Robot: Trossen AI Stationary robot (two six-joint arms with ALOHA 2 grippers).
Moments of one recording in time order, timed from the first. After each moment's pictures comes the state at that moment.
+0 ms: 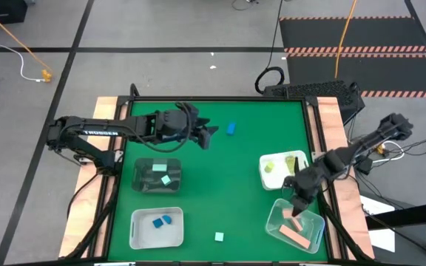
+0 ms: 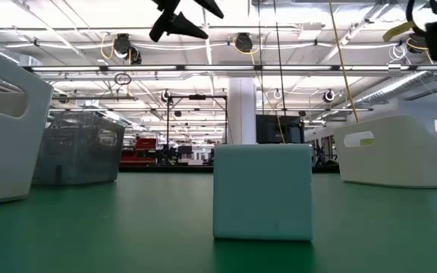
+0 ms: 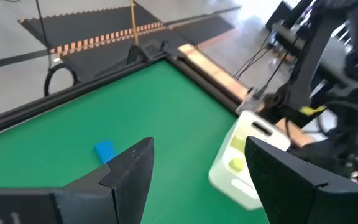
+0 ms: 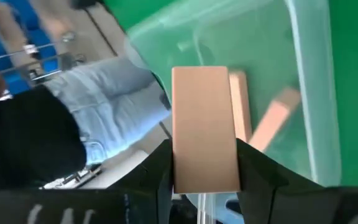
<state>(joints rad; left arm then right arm) 0.05 1.42 1.25 -0.26 -0.34 -0.57 0.49 0.81 0.50 -0.49 -0.52 1.48</state>
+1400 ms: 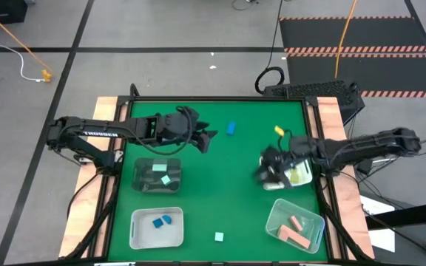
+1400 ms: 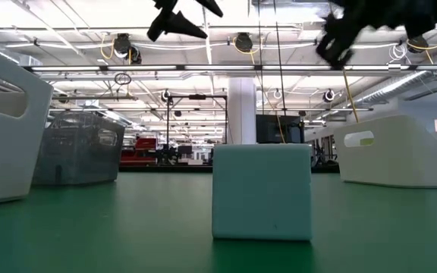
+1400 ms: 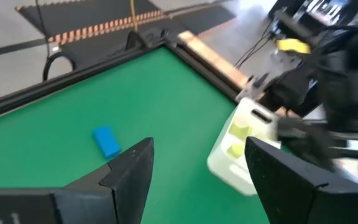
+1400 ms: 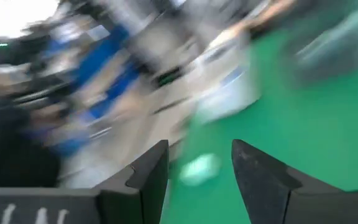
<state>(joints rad) 0.03 1.42 1.25 -0.30 -0.34 -0.61 0.04 0.94 0.50 0.22 -0.47 0.60</state>
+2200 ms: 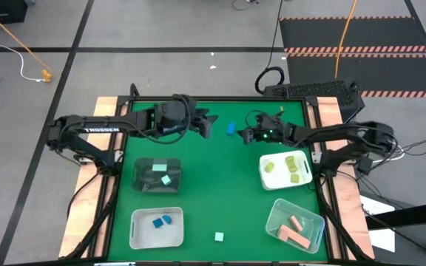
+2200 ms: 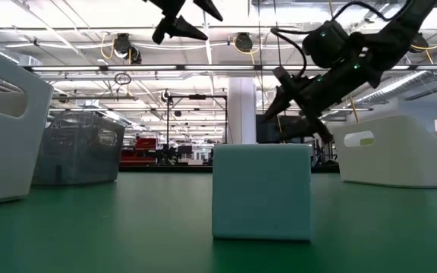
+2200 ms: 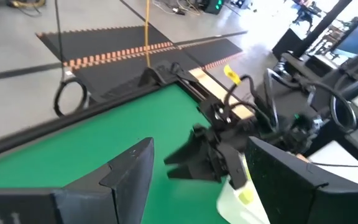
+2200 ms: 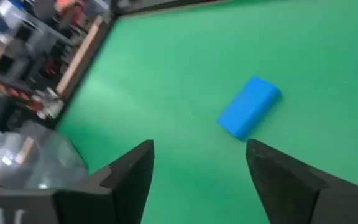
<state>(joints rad) 0.12 1.42 1.25 -0.19 -0.35 -0.58 -0.35 1.37 0.50 0.35 0.08 0.87</state>
